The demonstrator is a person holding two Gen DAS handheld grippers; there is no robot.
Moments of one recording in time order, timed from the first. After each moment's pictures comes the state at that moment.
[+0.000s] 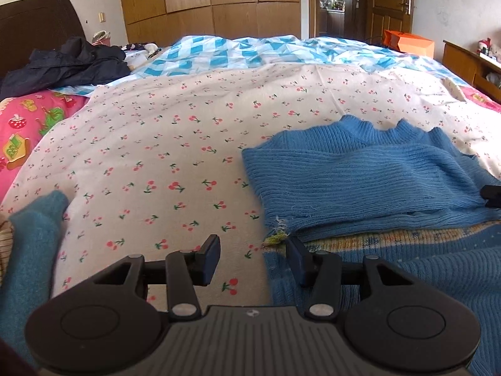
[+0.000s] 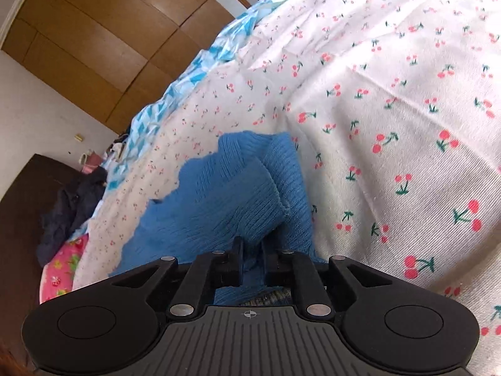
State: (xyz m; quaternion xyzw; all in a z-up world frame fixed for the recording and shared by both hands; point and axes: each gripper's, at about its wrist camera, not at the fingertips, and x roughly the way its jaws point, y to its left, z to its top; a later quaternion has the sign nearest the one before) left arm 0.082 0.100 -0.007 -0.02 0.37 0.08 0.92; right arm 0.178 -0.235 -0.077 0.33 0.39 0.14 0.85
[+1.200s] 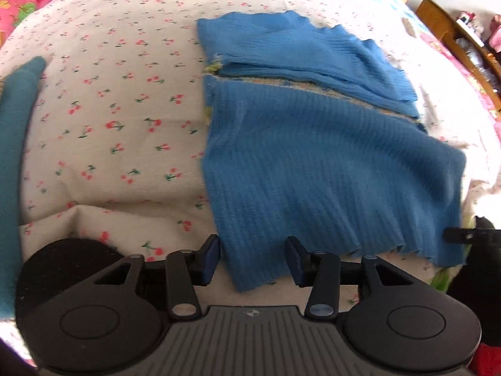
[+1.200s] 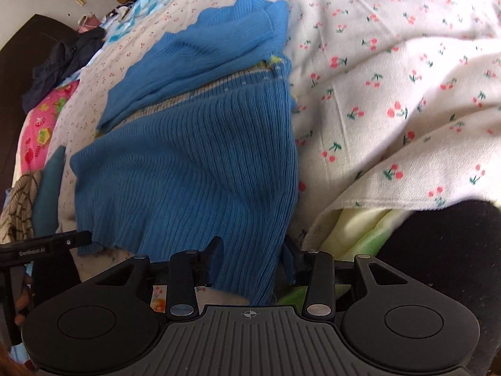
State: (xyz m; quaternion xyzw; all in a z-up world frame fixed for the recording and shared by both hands) left arm -0.014 0.075 -0.002 -0.12 0.54 -0.02 0.83; right arm 0.040 -0.250 -0.060 0.17 0.57 0.19 0.78
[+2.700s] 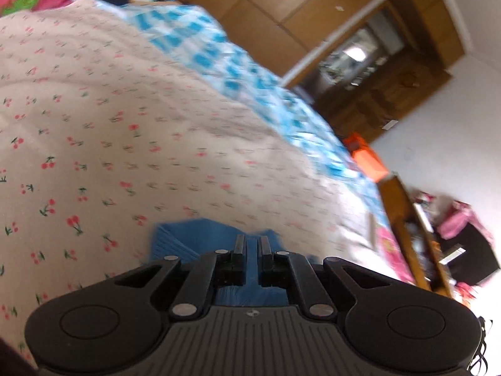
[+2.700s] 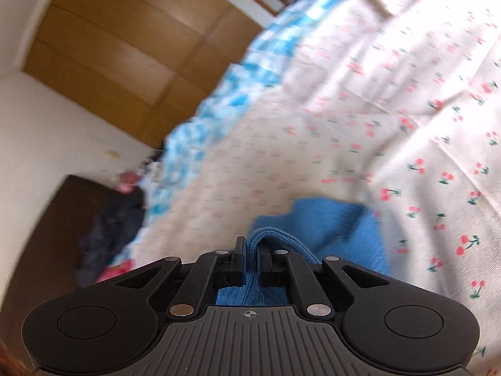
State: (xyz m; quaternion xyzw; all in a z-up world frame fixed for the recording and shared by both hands) left arm 0.169 0.164 0.022 -0.38 0.32 -0.02 0.87; right arm 0.251 -0.226 -0.039 0.38 0.39 0.17 0.82
